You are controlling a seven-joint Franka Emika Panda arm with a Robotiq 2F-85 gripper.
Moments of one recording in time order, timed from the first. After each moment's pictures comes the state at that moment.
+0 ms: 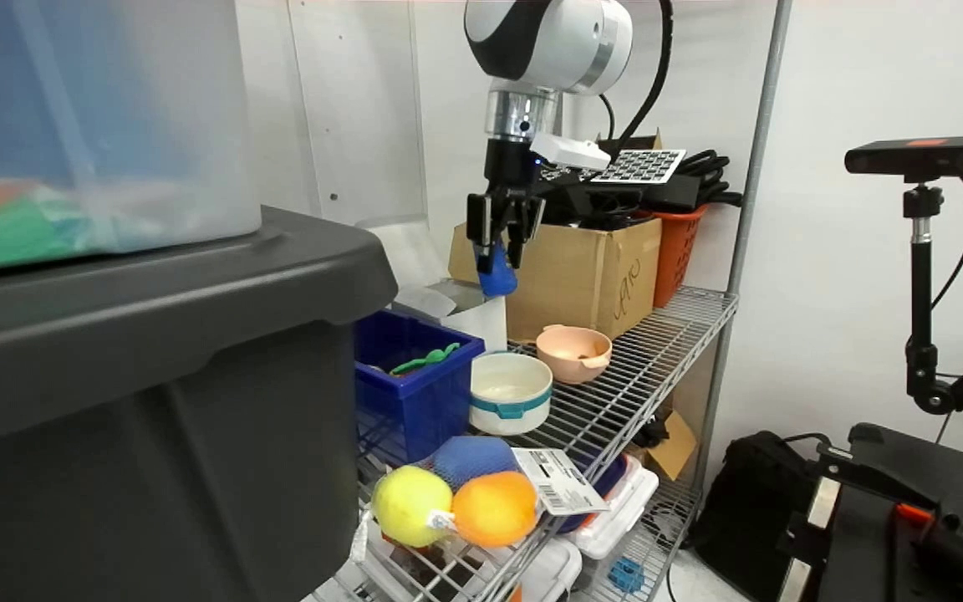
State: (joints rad) arm -0.21 0.87 0.07 -1.19 0.09 2.12 -0.32
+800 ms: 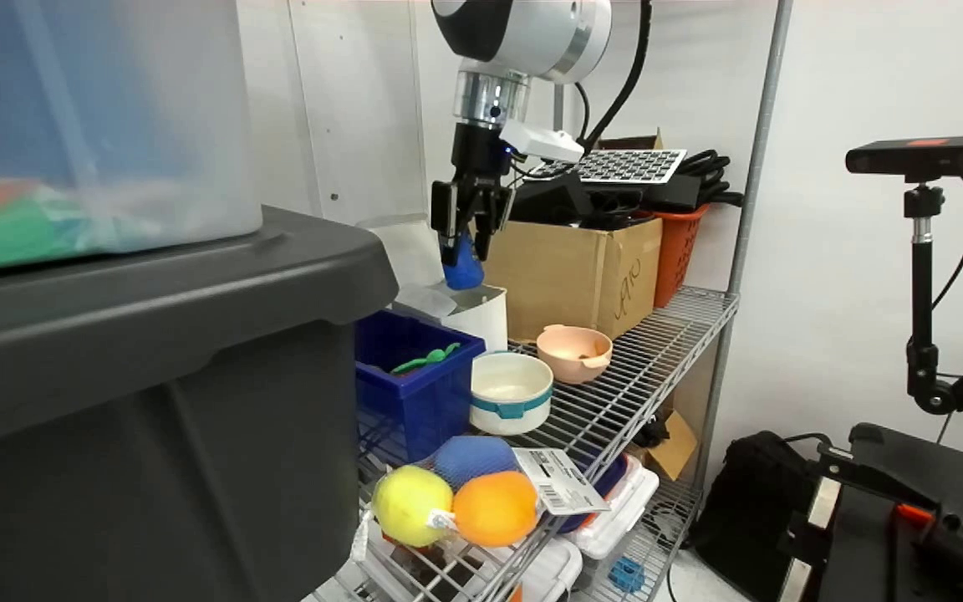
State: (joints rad) arm -0.16 0.84 0.09 -1.21 0.09 2.18 -0.32
